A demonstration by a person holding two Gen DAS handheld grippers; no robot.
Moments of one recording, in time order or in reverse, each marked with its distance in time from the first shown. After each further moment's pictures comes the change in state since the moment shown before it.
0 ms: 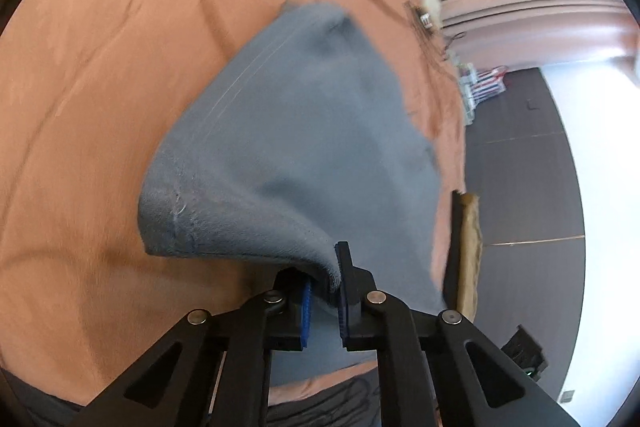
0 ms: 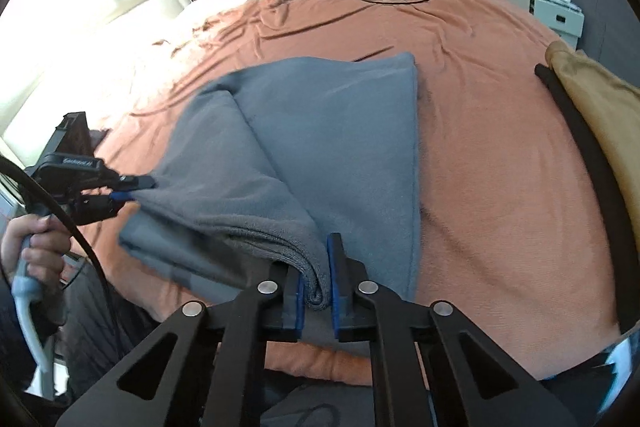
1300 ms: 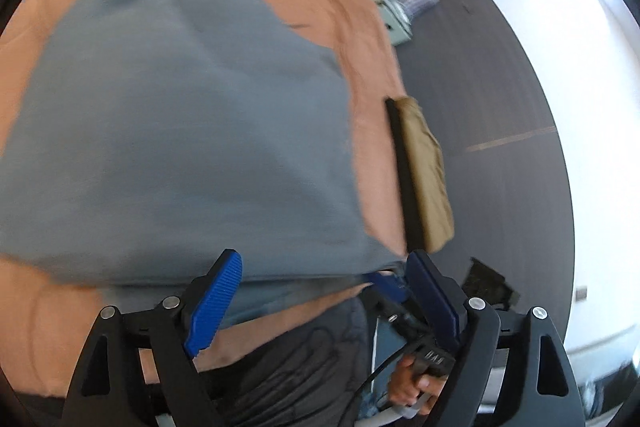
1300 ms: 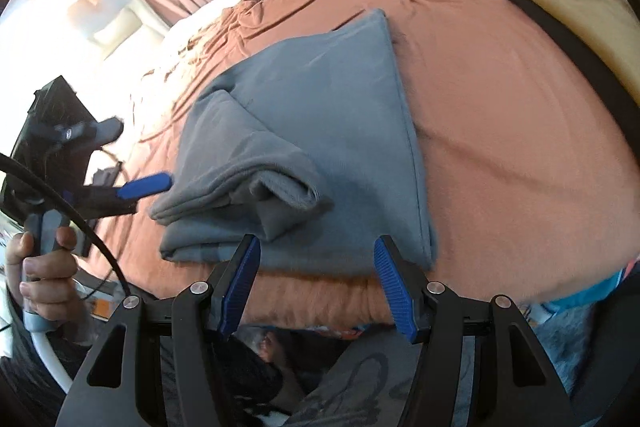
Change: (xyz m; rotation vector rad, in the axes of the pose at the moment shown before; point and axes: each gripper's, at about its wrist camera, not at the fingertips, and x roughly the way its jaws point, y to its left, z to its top) left arm 0.031 -0.070 -0.045 0.240 0.215 -0.102; right arm -0.004 -0.019 -0.021 0.175 0.041 0.021
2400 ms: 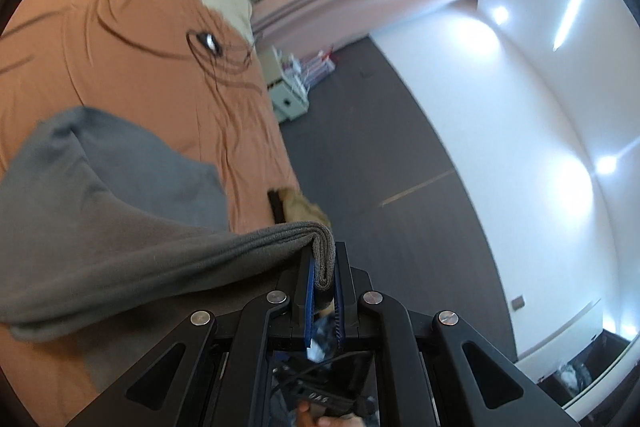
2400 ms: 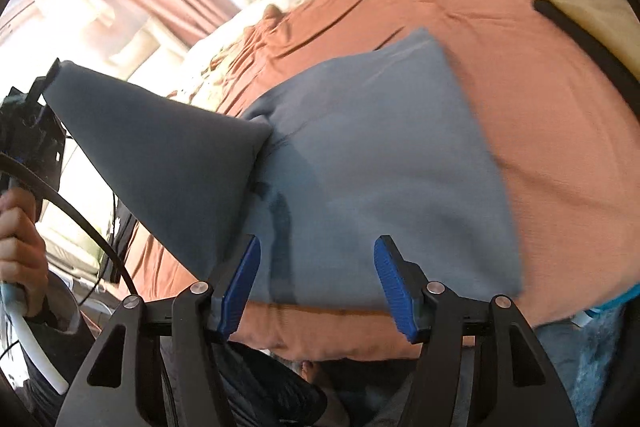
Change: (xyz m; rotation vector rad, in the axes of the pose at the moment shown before) left arm -0.088 -0.082 0.038 0.153 -0.228 -0.330; right arm 0.014 -0.001 -0.004 0.102 -0.071 0.129
